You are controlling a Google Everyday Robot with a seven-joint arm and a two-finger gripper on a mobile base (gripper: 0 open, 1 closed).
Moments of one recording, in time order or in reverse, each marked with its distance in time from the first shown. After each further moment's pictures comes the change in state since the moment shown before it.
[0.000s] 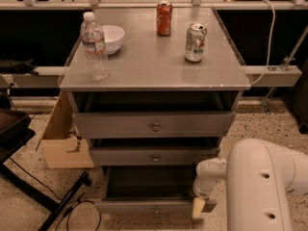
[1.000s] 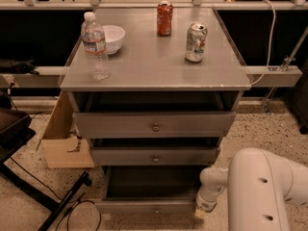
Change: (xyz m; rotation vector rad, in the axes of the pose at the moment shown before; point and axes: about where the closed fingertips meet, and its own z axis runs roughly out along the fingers) arm 0.032 0.055 0.041 -0.187 0.015 0.157
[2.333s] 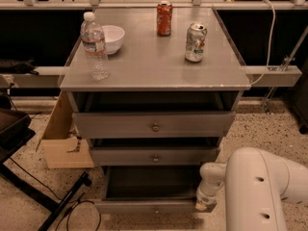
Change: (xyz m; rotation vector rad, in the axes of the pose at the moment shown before) arm -0.008 -0.019 -0.011 0.000 0.000 0.000
